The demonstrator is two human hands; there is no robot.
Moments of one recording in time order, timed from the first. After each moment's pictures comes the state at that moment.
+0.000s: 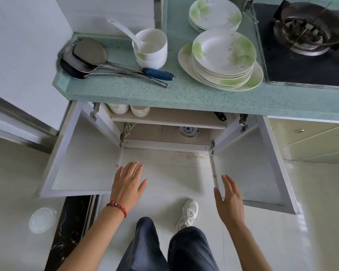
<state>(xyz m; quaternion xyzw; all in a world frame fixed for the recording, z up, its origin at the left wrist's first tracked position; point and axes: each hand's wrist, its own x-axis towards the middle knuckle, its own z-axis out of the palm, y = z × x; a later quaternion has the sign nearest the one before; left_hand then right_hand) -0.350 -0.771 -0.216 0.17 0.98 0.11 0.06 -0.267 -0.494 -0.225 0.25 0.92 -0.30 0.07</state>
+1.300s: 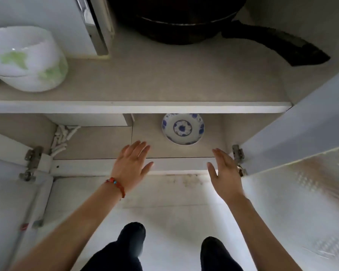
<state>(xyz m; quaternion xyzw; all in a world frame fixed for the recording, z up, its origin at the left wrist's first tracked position) -0.608 -0.633 -0.718 0.27 0.95 0.10 0.09 -0.520 -0.383 -0.731 0.14 0.96 -0.25 -0.02</state>
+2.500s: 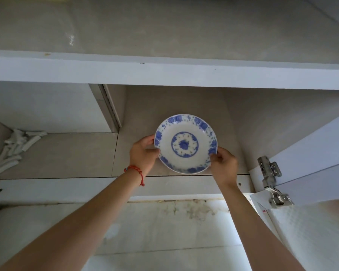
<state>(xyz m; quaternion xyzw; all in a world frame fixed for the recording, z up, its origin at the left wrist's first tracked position) -0.703 -0.553 -0.862 -0.06 0.78 0.62 0.10 -0.628 -0.363 -0.876 0.26 0.80 -0.51 -0.16</state>
